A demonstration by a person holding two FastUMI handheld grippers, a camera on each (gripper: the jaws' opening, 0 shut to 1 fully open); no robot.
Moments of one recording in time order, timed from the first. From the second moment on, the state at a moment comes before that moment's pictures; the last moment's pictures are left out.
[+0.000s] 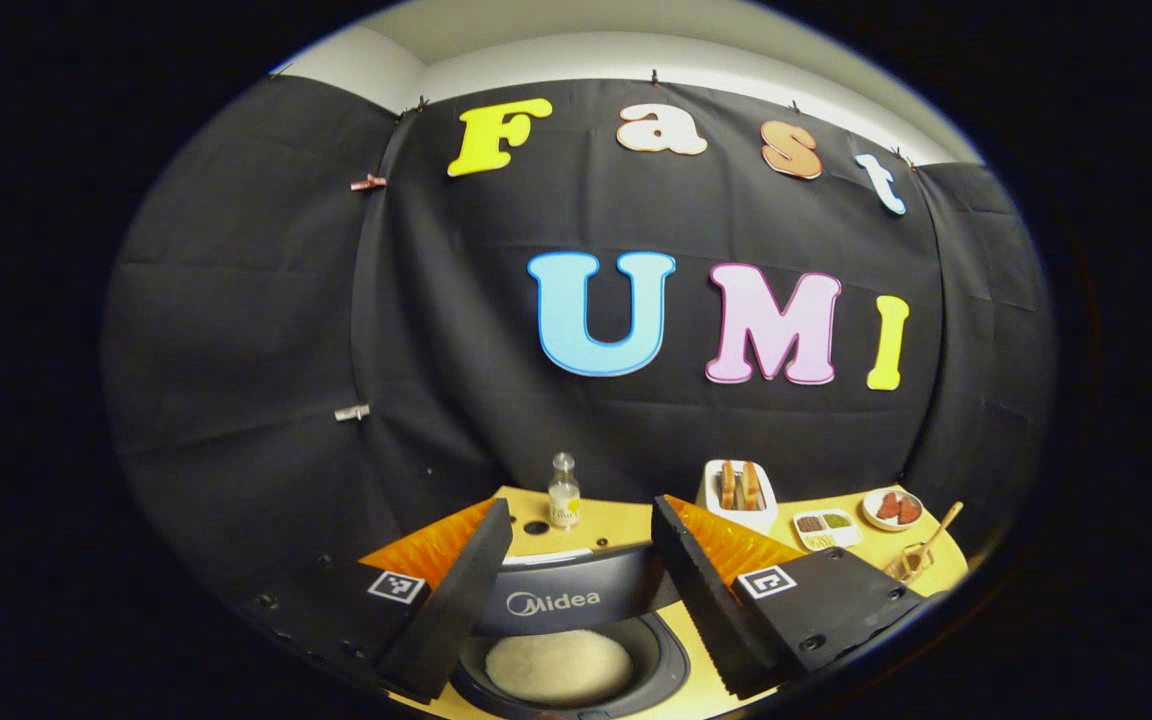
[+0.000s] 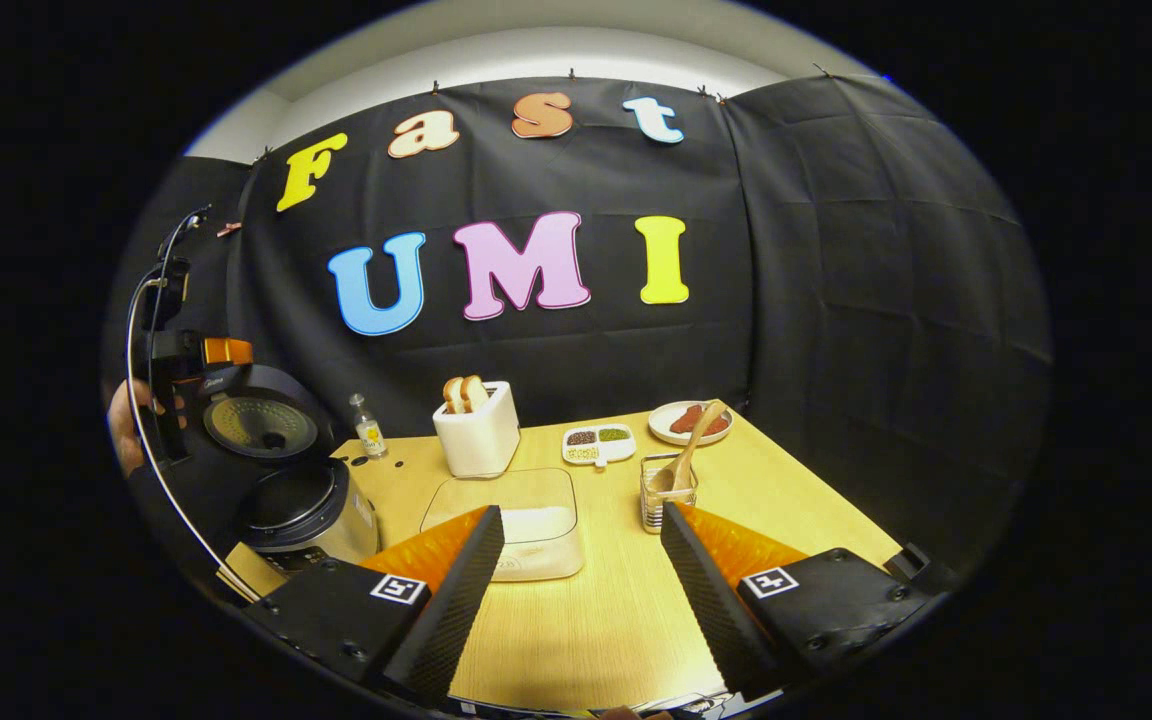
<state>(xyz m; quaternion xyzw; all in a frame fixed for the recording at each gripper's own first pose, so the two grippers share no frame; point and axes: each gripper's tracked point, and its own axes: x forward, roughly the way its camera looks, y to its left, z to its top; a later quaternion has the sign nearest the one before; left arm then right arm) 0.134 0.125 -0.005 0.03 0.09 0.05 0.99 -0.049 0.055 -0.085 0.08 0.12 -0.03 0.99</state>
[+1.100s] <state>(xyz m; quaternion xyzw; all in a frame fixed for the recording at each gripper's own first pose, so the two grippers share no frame) 0.068 0.121 -0.163 0.05 0.21 0.08 0.97 -0.073 0.063 -0.135 0.11 0.17 -0.03 0.98</state>
